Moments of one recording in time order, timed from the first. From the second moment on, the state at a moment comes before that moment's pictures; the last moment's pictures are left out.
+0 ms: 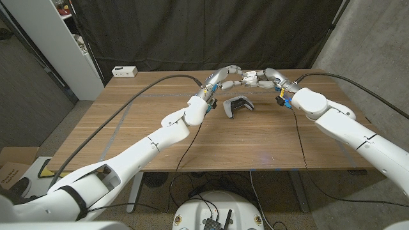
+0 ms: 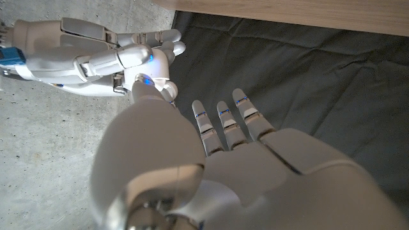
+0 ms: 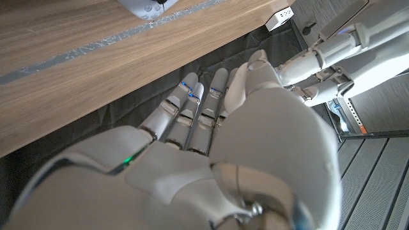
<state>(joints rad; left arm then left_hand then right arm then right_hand) 0.61 0.42 0.77 -1.61 0.36 0.01 0.33 1.10 0.16 -0.25 0.08 0.42 0.79 -0.22 0.19 0.28 0.35 -0.16 0.29 0.39 0.25 -0.04 0.22 0.22 0.25 0.07 0.30 0.22 -0.81 -0.86 -0.43 -1.82 0.23 -0.06 0.00 1.16 0.12 0.16 -0.15 0.19 0.96 0.00 0.40 0.20 0.79 -0.09 0.44 0.41 0.52 -0.05 0.36 0.22 0.53 -0.02 0.22 0.17</state>
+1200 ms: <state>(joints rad) 0.58 0.39 0.78 -1.57 0.35 0.03 0.32 1.17 0.16 -0.23 0.08 0.40 0.87 -0.12 0.21 0.25 0.34 -0.13 0.28 0.40 0.25 -0.04 0.22 0.22 0.25 0.07 0.32 0.22 -0.81 -0.84 -0.43 -1.79 0.19 -0.02 -0.03 1.15 0.11 0.16 -0.15 0.19 0.98 0.02 0.40 0.20 0.79 -0.10 0.45 0.41 0.52 -0.05 0.35 0.24 0.53 -0.02 0.22 0.18</state>
